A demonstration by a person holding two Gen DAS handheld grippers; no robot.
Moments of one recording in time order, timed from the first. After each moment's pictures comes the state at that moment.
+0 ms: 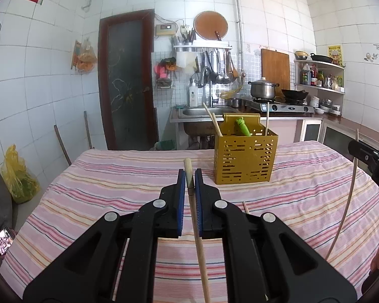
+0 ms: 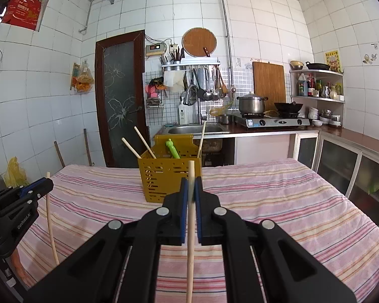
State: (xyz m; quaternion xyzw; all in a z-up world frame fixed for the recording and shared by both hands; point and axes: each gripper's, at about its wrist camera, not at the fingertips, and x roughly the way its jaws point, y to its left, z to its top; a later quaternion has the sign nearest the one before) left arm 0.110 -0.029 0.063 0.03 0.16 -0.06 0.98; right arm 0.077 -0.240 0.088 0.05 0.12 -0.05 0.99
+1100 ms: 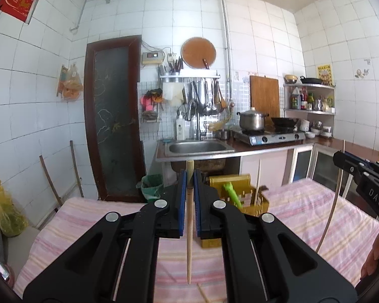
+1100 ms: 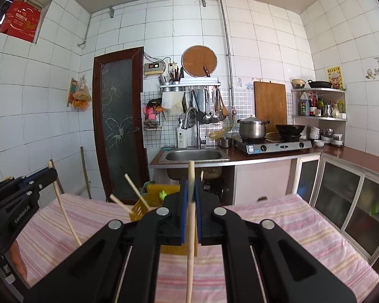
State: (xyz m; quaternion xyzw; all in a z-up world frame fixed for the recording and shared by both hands) left arm 0.182 -0.058 0.157 0.02 0.09 -0.10 0.99; right arm 0.148 -0.265 0.171 0.04 0.08 -0.06 0.99
